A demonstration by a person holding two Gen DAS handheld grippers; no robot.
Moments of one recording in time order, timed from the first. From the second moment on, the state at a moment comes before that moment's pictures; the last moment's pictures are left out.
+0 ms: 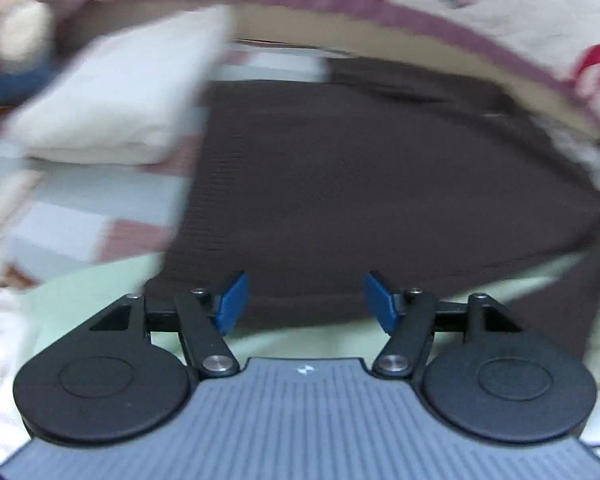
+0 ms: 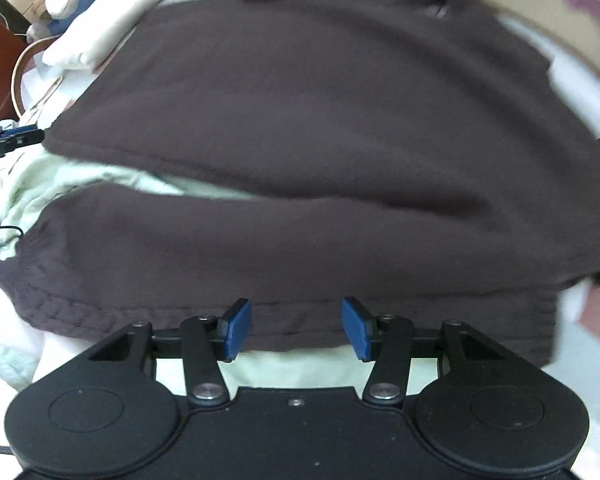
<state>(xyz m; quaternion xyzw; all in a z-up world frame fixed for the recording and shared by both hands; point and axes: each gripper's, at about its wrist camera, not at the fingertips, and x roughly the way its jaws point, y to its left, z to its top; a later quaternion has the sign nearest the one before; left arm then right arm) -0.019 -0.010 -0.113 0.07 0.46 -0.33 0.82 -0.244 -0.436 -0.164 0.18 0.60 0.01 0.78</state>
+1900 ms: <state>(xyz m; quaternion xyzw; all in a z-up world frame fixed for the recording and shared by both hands) -0.028 -0.139 -0.084 0.17 0.32 -0.38 0.85 -0.194 -0.467 -0.115 0.35 0.25 0.03 0.90</state>
